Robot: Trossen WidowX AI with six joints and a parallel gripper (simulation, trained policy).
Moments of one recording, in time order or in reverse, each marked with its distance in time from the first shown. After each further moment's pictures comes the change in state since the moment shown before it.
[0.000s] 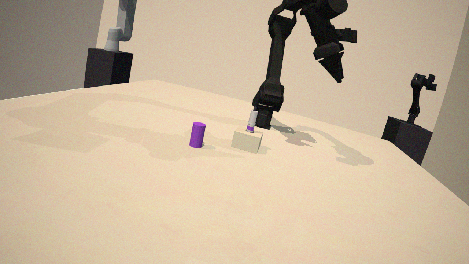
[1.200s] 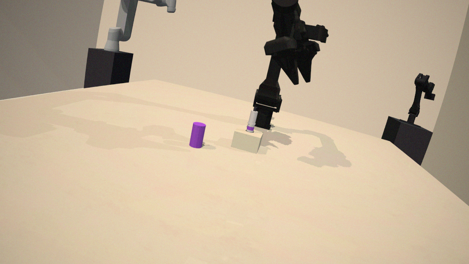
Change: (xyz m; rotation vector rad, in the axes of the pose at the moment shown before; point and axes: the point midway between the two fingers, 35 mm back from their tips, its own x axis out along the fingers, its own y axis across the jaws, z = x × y) arm -0.034 -0.113 -0.069 0.158 0.122 -0.124
